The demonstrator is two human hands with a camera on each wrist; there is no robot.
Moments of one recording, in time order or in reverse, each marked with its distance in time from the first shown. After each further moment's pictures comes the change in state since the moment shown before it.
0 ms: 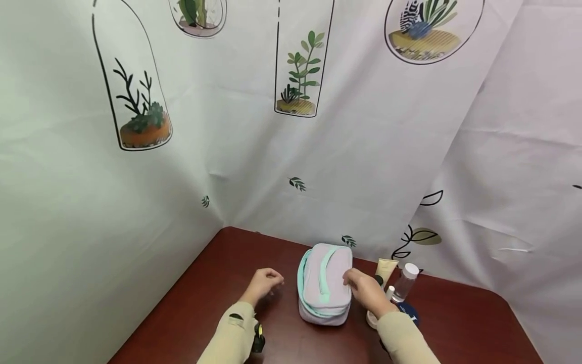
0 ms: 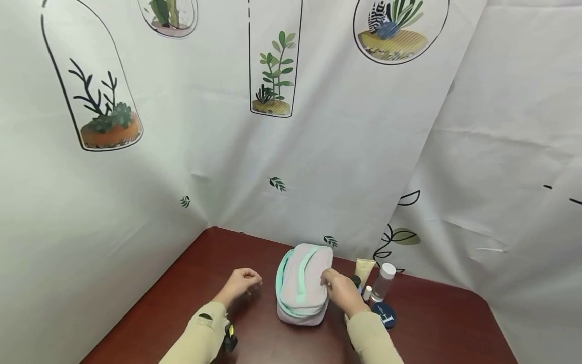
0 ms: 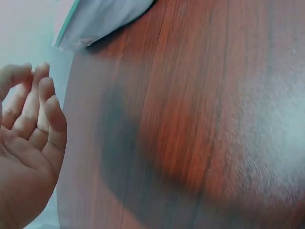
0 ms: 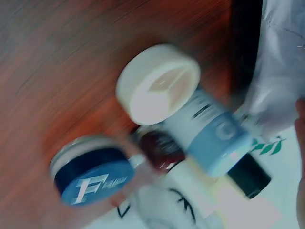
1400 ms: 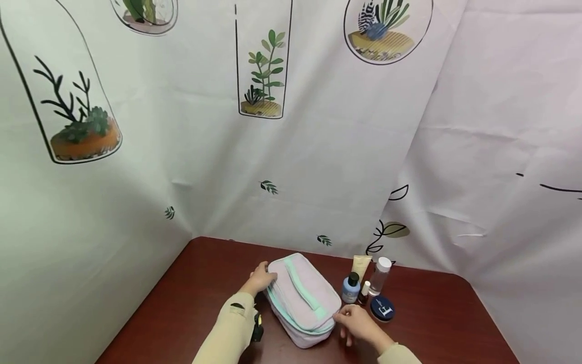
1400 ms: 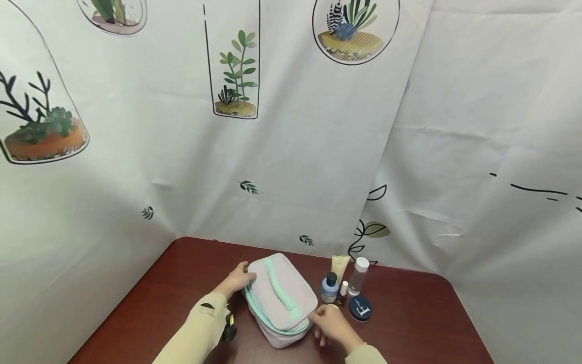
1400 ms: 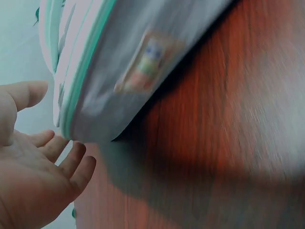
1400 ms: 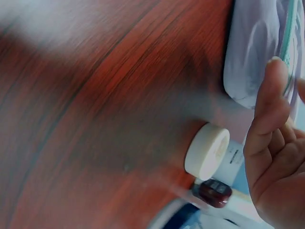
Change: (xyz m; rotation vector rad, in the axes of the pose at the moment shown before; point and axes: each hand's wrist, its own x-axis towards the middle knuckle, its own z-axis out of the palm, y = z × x) left_hand 0.056 0.018 0.043 0.285 -0.058 -0.159; right_hand -0.065 -0.013 -0.005 0.693 -0.290 0.619
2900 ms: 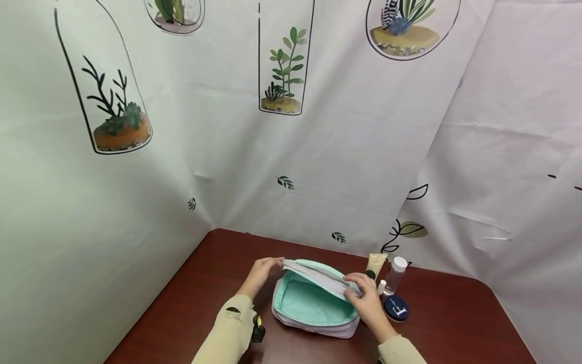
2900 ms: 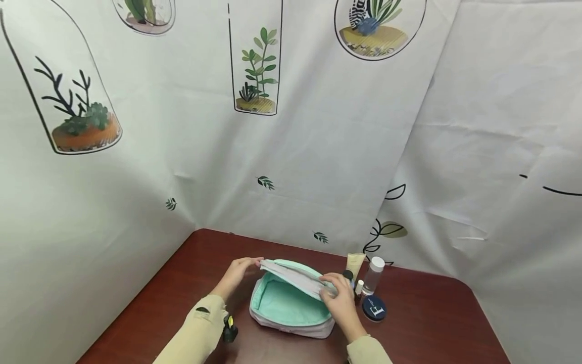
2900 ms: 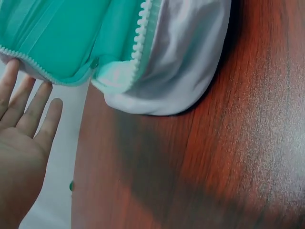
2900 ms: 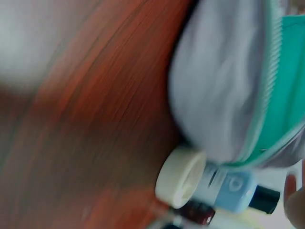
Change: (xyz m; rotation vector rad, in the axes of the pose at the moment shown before) left_hand -0.041 -0.004 -0.030 -0.505 -0.004 0.191; right_hand 0.018 -0.017 0.002 -0.101 0.533 -0.381
